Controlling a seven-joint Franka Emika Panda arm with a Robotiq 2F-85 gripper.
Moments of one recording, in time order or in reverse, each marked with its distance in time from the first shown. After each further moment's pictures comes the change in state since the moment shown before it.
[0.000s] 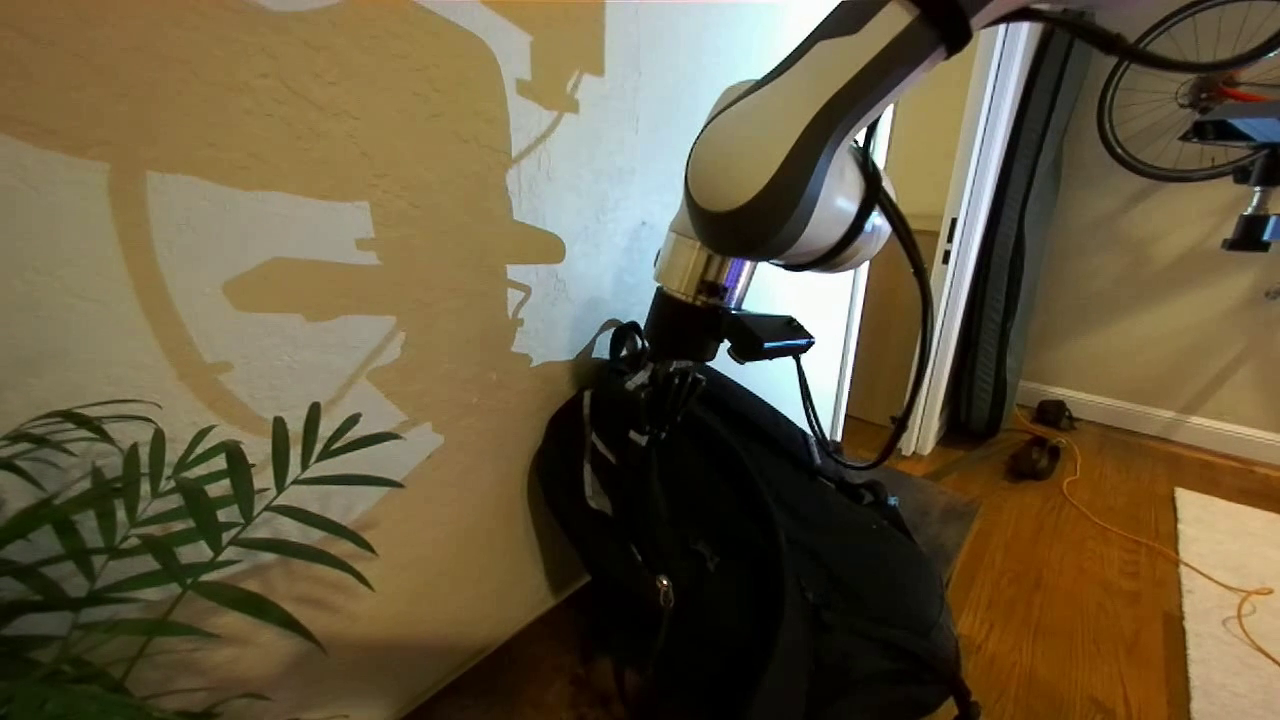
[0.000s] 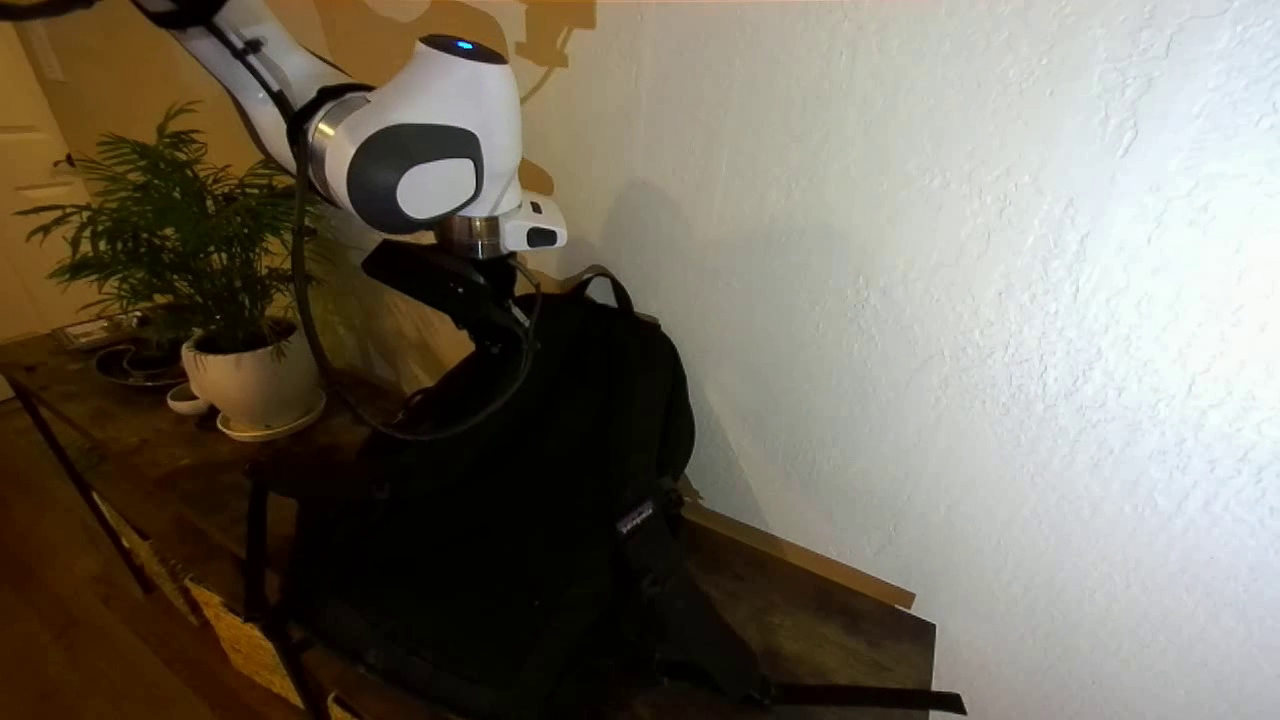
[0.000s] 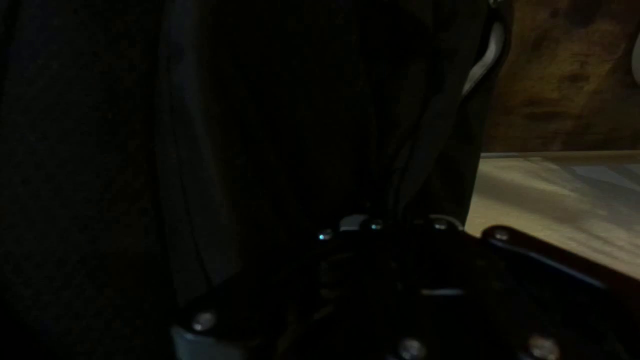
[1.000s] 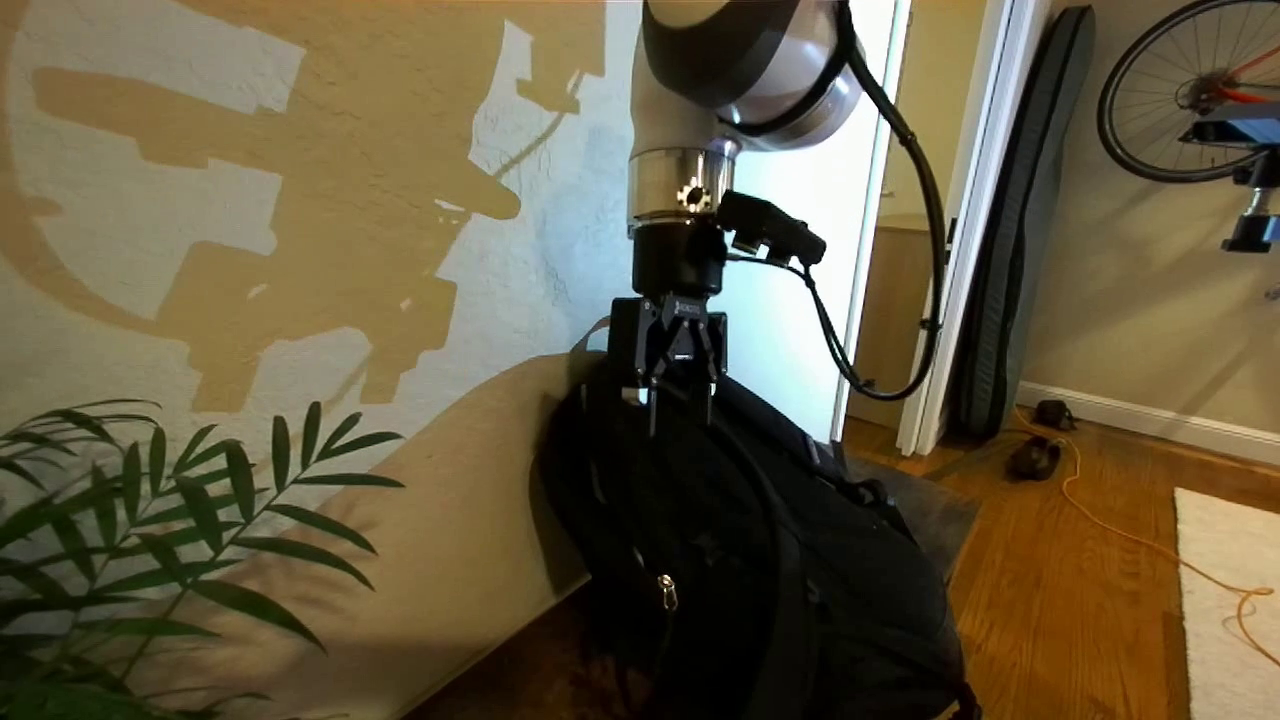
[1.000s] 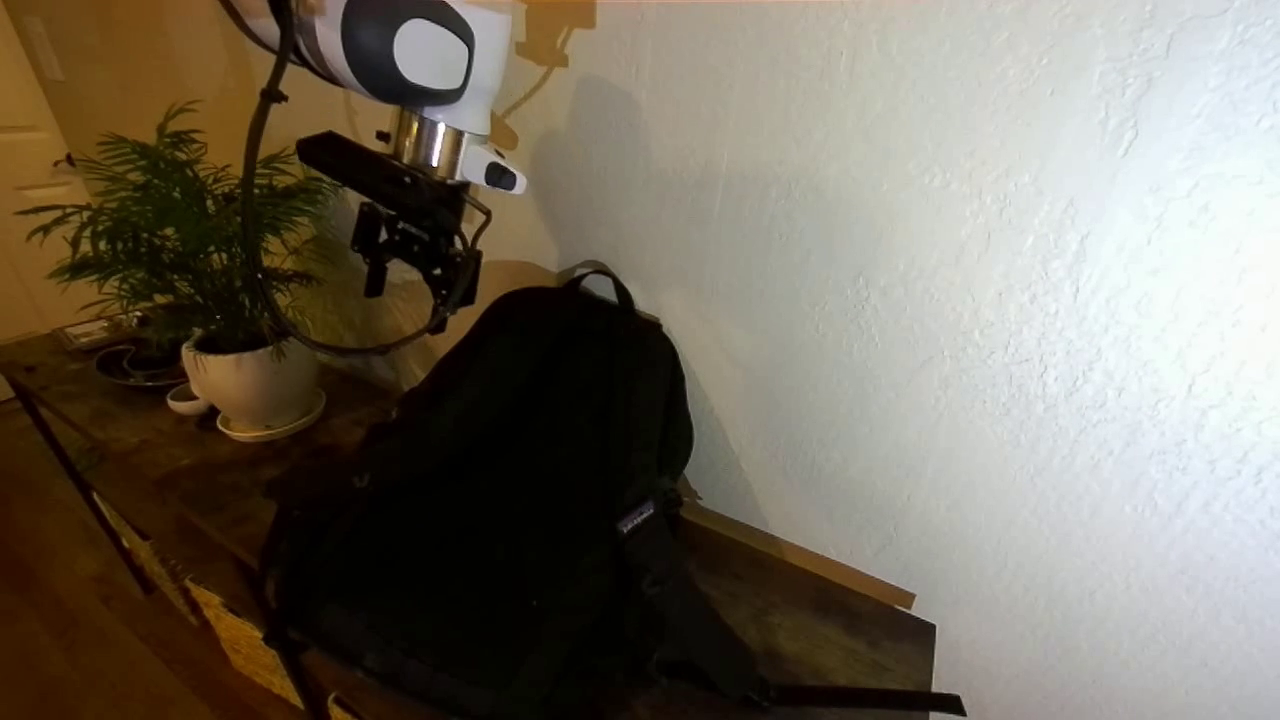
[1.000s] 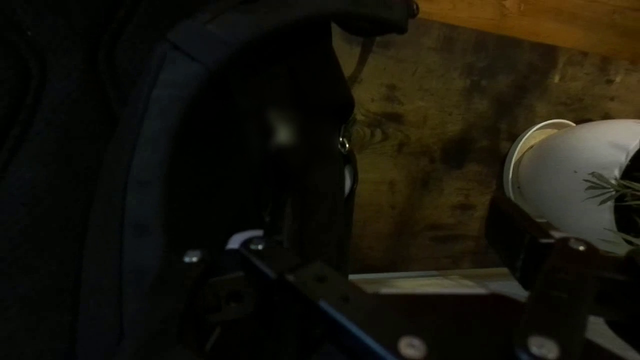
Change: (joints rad) arm 0.033 -0.069 0.005 0.160 -0.028 -0.593 0.117
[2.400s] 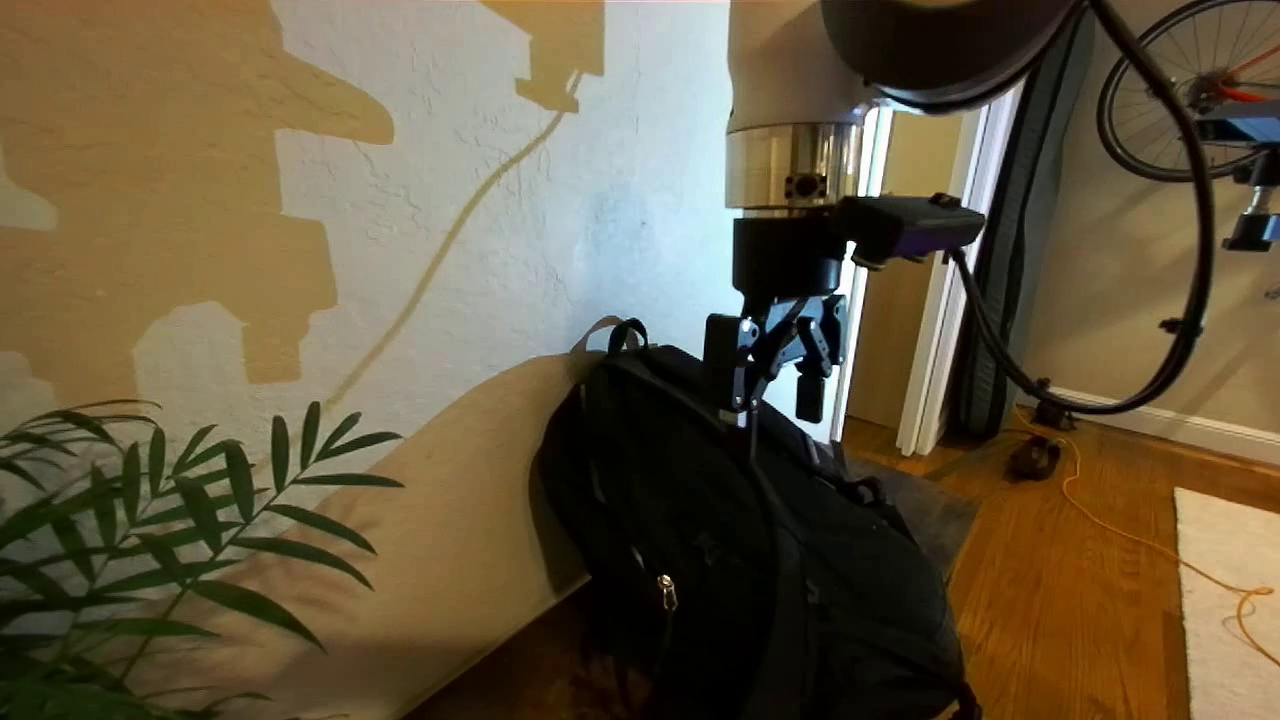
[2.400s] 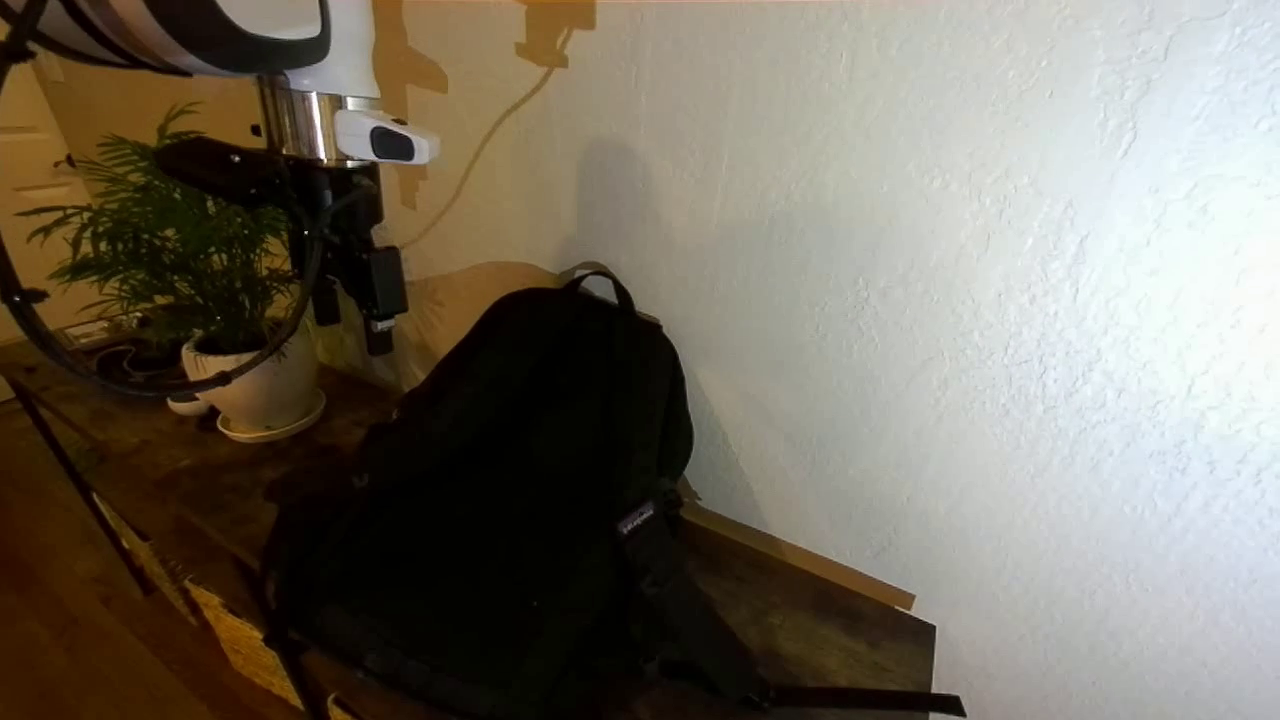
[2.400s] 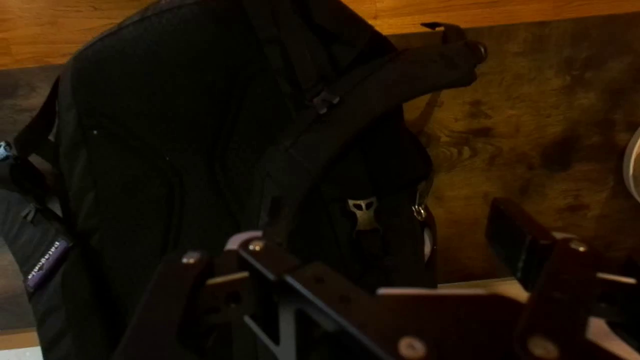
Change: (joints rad) arm 0.107 -0.321 -0.060 -0.458 -0.199 0.247 0.367
